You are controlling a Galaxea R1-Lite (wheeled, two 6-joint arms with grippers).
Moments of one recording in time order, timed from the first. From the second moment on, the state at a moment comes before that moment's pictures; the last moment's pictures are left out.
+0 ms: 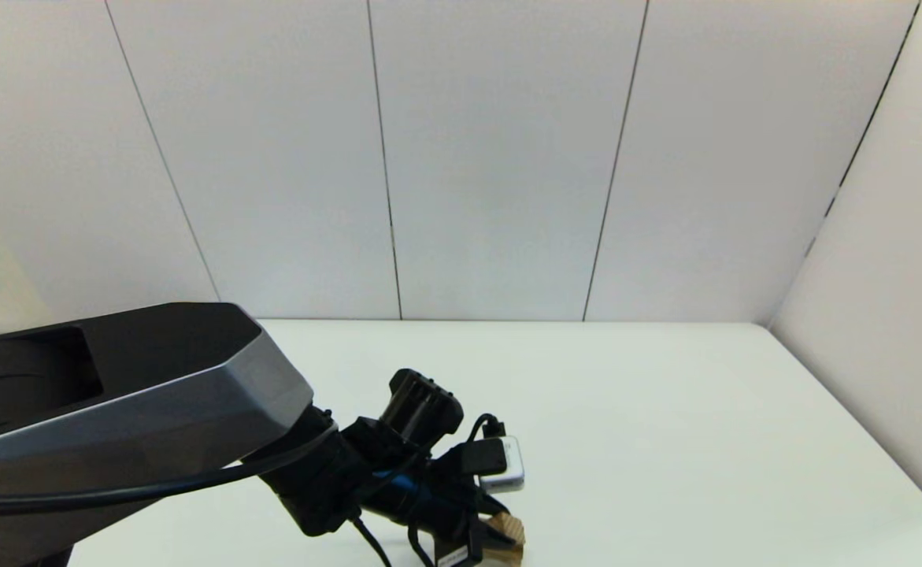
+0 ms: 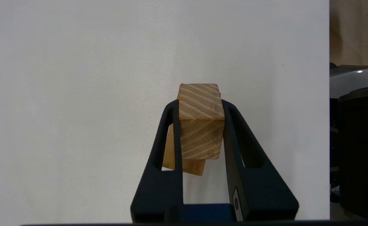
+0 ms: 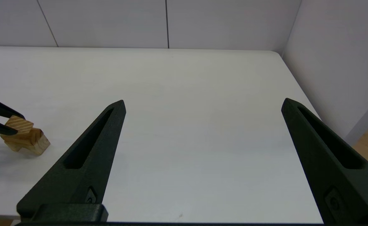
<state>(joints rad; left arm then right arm) -0.73 2.23 -0.89 -0.45 -0.54 0.58 0.00 0.00 -0.02 0.06 0.00 -0.01</state>
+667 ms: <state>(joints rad) -0.71 2.25 -0.89 -0.46 -0.57 0.63 0.00 0.00 -0.02 0.06 0.00 -0.01</state>
